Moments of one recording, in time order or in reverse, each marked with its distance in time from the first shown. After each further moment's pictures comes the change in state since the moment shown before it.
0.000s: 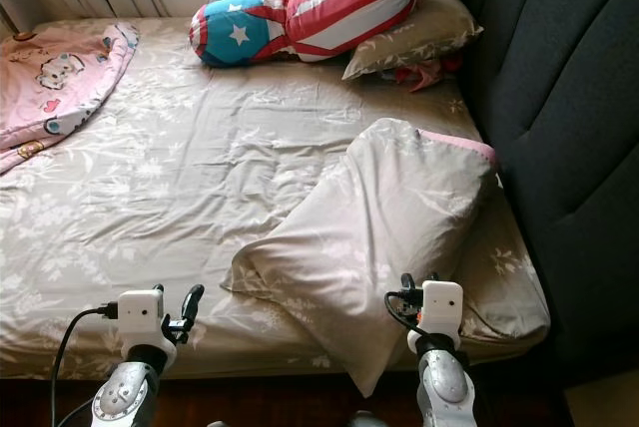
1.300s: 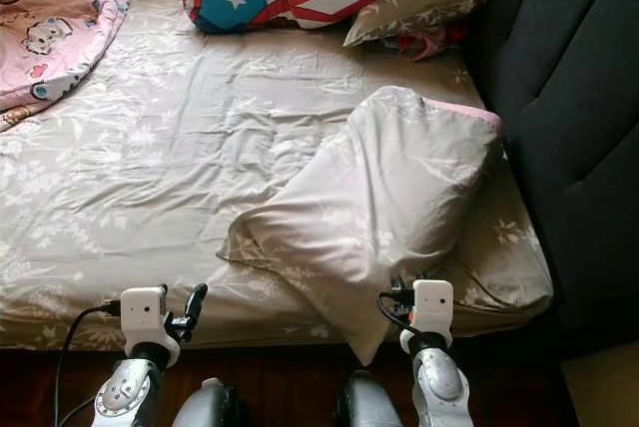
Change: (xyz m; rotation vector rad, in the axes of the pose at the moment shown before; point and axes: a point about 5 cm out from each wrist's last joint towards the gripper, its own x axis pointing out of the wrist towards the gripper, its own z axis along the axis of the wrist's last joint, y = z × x) left arm 0.002 -0.006 0.004 -0.028 0.020 -0.016; right arm 0.001 0.008 0.000 0.008 0.019 0.049
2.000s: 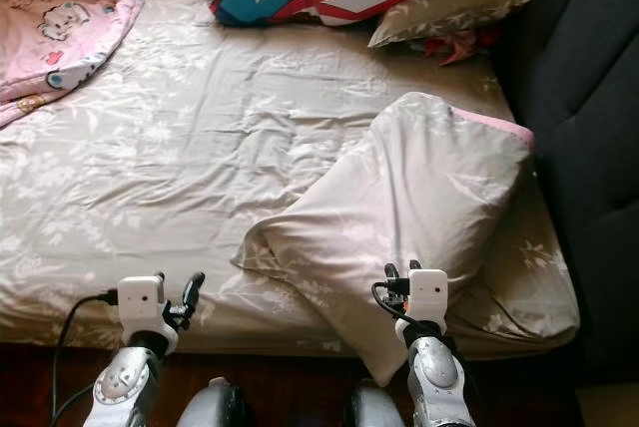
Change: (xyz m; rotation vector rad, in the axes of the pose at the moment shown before) left arm 0.008 0.005 0.015 0.015 -0.053 0.023; right arm 0.008 0.006 0.009 0.006 -0.022 0.035
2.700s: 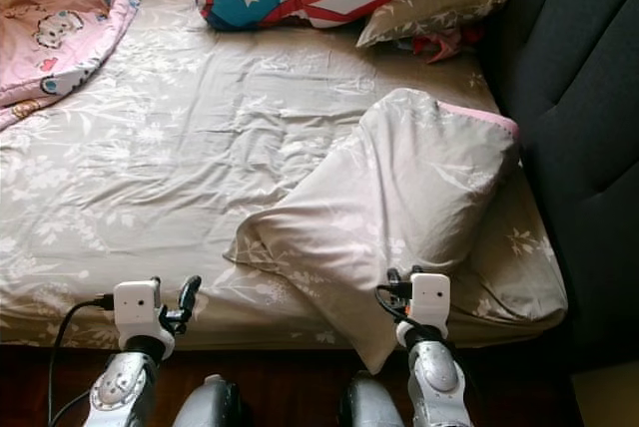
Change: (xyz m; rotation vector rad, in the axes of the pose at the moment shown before) left arm -0.004 0.000 -0.005 -0.001 0.017 0.002; right arm -0.002 -0.003 -0.004 0.021 0.013 -0.035
